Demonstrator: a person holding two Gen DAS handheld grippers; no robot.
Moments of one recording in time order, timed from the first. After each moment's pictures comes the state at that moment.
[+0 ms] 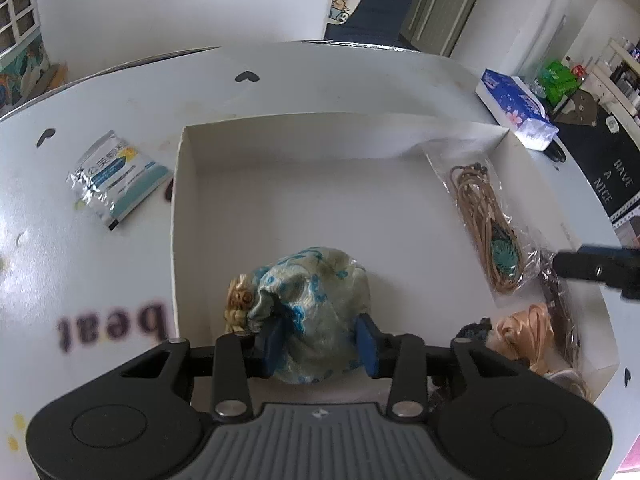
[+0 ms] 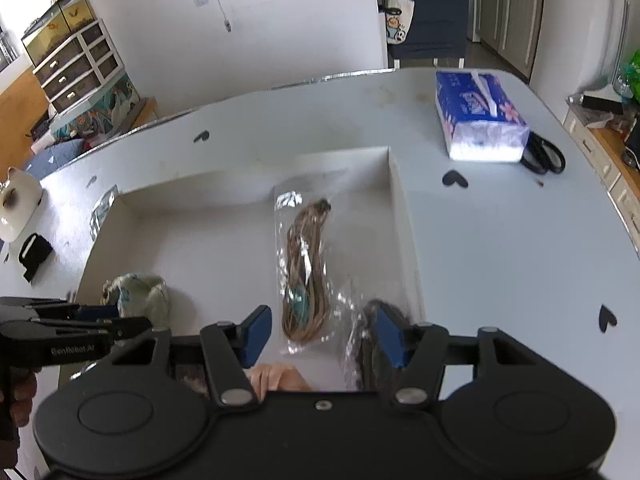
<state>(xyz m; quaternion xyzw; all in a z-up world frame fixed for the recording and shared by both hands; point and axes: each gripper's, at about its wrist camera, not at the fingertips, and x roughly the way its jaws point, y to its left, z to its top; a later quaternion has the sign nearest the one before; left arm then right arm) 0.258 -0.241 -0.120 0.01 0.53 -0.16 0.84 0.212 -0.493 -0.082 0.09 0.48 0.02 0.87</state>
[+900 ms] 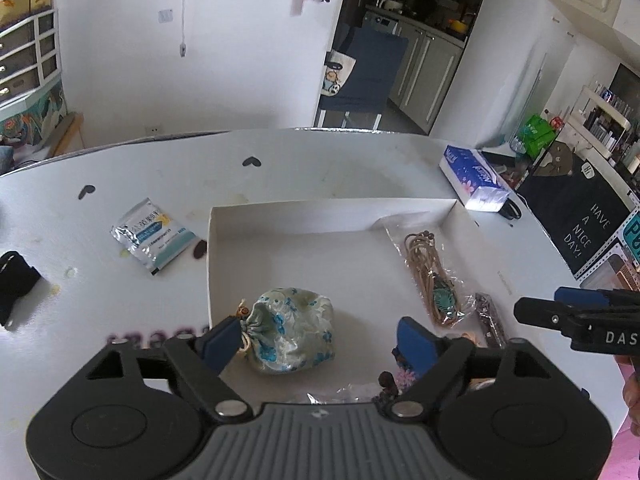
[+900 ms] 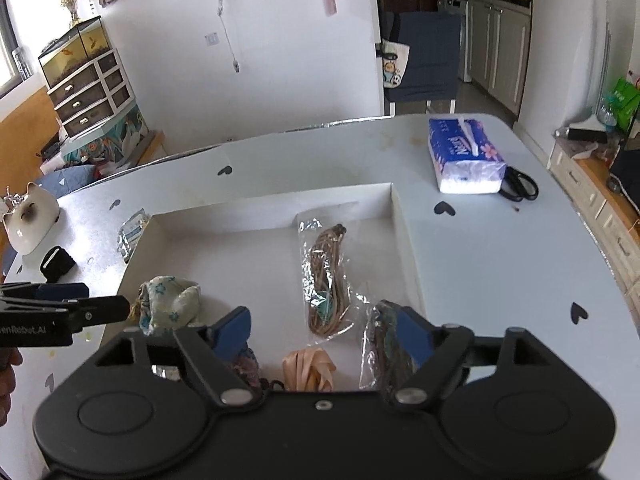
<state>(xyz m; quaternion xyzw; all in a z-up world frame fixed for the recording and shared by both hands) 0.205 -0.227 -0.044 -0.01 0.44 -0.16 0.88 0.157 -0.474 -0.037 0.08 0.41 0.01 0.91</state>
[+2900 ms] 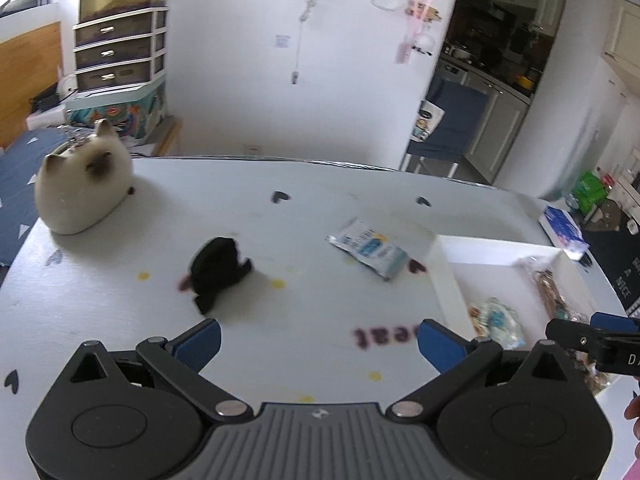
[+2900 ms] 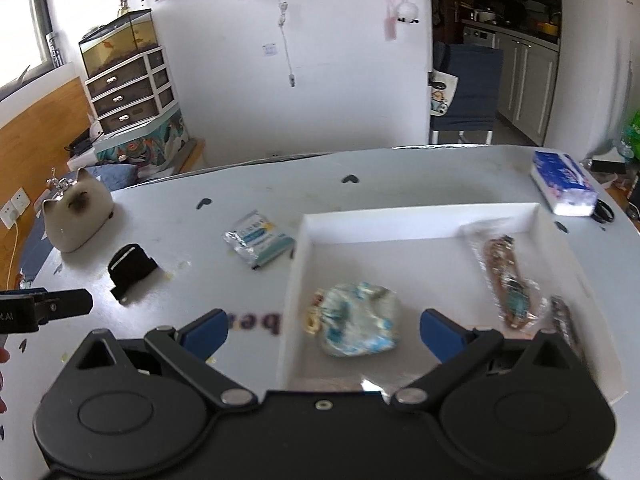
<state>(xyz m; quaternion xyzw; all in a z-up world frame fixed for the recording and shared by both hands) 0.182 0.005 -0.027 -0.05 0.39 -0.08 0.91 0.159 -0.264 -0.029 0.06 0.38 0.02 0.92</state>
